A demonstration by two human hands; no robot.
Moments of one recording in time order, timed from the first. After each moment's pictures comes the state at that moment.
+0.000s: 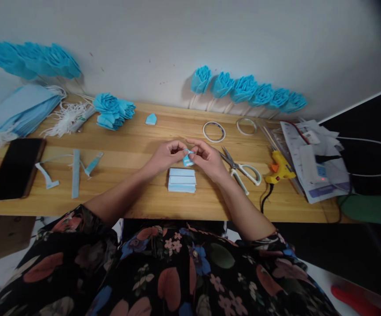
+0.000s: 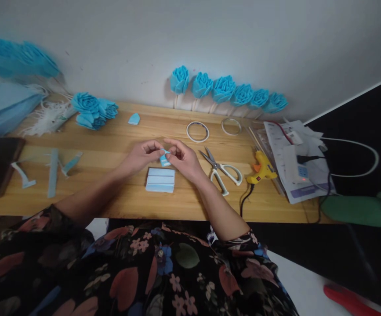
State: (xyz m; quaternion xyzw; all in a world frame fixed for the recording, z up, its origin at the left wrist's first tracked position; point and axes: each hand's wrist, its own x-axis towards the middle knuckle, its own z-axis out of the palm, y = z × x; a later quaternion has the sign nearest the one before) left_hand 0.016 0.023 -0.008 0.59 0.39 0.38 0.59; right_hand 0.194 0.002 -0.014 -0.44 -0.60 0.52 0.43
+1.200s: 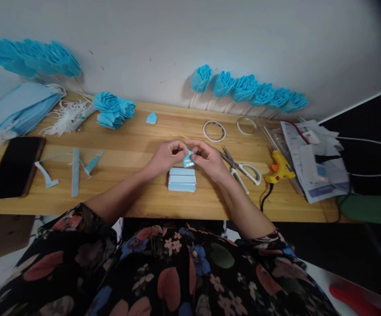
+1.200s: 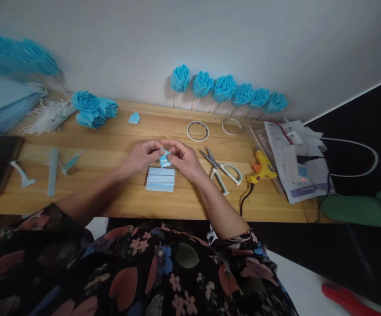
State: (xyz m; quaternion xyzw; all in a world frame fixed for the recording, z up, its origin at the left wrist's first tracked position) left_hand 0.018 0.020 -0.007 0.59 0.39 0.39 0.58; right_hand 0.195 0.002 -0.013 -0.42 -0.59 0.54 0.42
